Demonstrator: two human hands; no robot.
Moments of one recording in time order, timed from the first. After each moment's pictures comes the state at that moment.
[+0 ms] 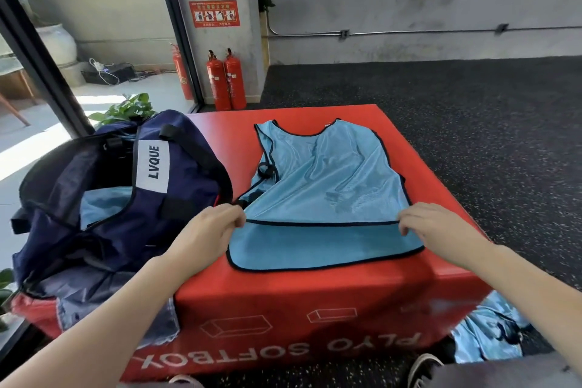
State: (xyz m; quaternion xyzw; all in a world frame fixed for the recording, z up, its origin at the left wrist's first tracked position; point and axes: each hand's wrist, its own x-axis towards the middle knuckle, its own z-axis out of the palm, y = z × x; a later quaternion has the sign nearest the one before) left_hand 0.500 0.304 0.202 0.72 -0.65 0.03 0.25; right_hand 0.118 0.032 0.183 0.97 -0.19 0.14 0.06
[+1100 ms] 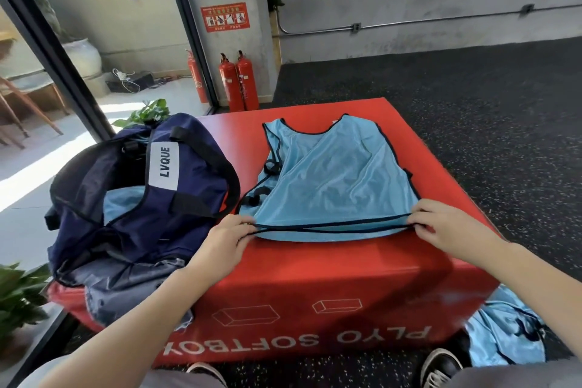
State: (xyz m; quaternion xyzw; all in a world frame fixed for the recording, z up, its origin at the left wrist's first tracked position) left_hand 0.481 0.310 0.157 0.73 -0.62 0.05 0.27; right_hand 0.101 0.033 0.165 0.96 -0.20 0.19 -0.06
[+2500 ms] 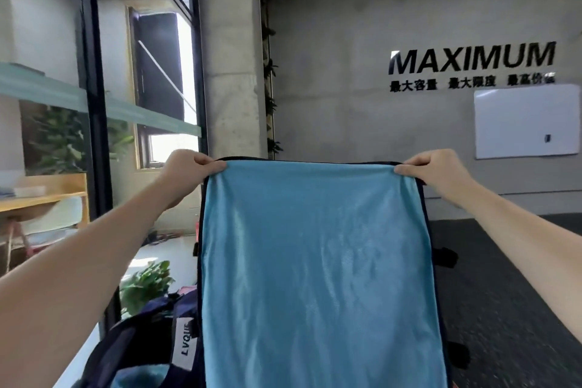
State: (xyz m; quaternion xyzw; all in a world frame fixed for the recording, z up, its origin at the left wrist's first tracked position) left_hand 0.501 0.325 0.650 0.69 -0.46 0.08 0.55; right_hand 0.103 0.082 0.627 0.78 -0.31 0.50 -0.21
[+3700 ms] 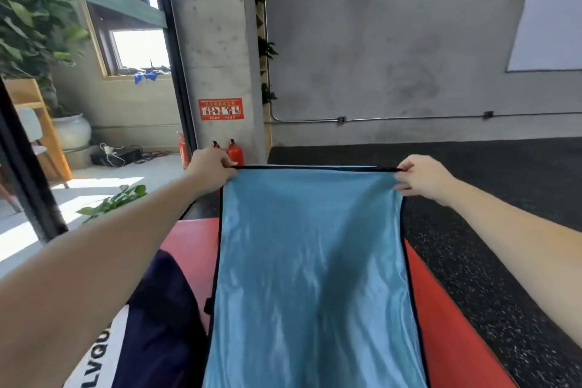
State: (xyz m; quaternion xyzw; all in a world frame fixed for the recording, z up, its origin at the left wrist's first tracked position) left_hand 0.641 0.036 0.455 0.84 -0.46 0.04 0.29; right_hand 0.293 -0.211 0.416 0.75 -0.45 0.31 -0.37
